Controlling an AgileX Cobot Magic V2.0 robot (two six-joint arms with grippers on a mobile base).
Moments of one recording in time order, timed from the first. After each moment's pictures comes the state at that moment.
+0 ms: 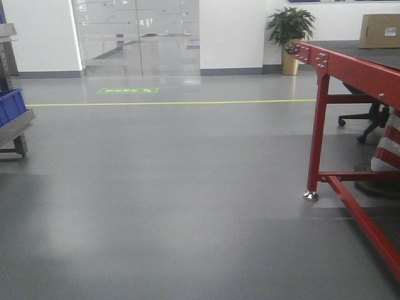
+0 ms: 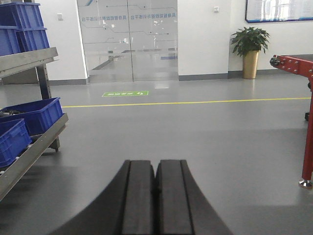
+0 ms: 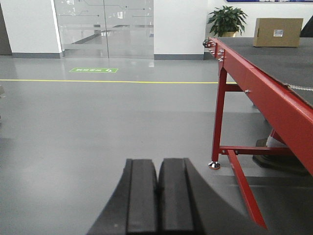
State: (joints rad) left arm 0.05 0.00 0.00 0.00 0.03 0.08; right arm -0.06 0.00 0.01 0.16 0.12 -0.12
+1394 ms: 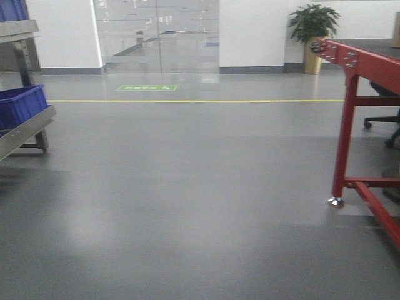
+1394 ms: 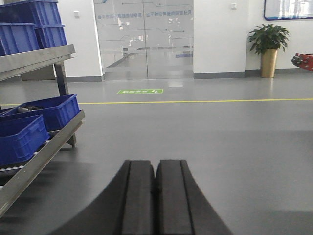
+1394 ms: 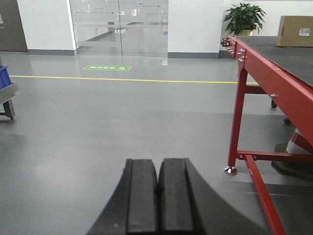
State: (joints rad) left arm 0.05 0.00 0.00 0.00 0.03 0.08; right arm -0.08 0.00 0.01 0.16 0.12 -0.12
